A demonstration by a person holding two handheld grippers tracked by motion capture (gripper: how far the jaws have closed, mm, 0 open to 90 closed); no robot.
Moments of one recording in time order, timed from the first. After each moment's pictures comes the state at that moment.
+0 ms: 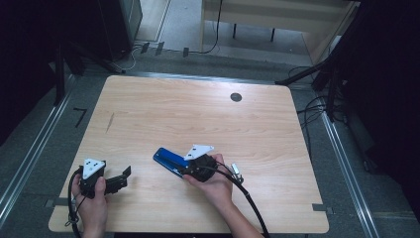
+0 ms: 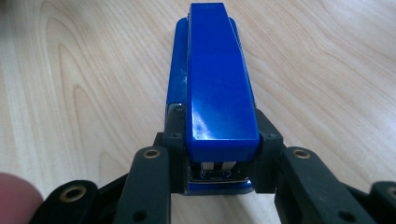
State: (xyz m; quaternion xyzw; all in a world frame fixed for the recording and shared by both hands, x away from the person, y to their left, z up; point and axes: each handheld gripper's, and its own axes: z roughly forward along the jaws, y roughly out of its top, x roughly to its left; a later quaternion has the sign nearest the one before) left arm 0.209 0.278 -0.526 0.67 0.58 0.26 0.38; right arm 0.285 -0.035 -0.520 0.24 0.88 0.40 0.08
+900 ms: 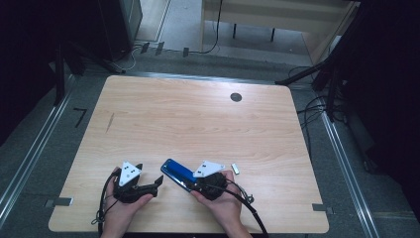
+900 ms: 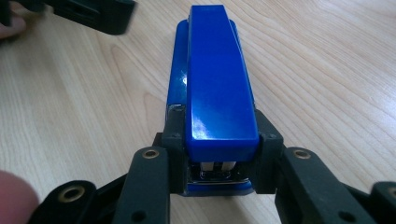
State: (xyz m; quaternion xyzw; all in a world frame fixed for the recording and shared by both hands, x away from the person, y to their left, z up) left arm 0.201 0.190 -0.524 0.74 0.48 0.22 0.40; right arm 0.236 -0.062 -0.521 0.27 0.87 0.40 0.10
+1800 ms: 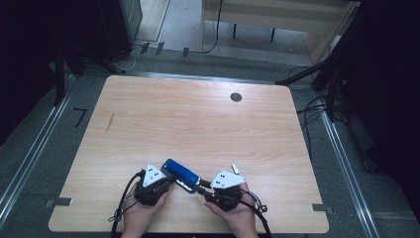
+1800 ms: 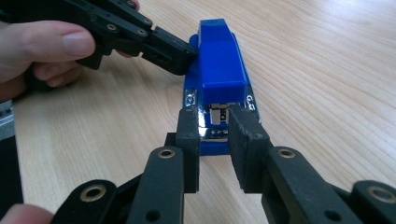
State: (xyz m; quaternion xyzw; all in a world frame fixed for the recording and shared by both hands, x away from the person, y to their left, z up) left arm 0.205 0.146 -0.532 0.78 0.44 0.17 0.40; right arm 0.209 -0.101 -0.521 0.28 0.83 0.47 0.09
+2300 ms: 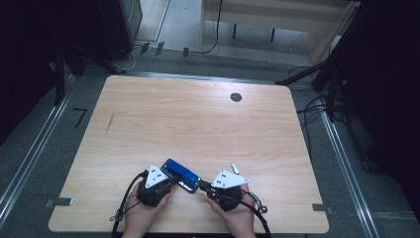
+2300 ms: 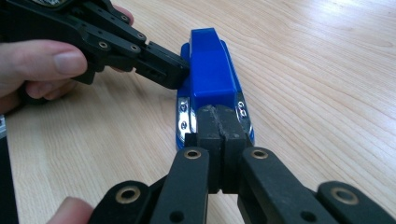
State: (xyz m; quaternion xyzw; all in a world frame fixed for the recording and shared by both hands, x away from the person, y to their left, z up) left arm 0.204 0.142 -0.532 0.79 0.43 0.16 0.41; right arm 0.208 -0.101 -0.518 0.29 0.82 0.48 0.10
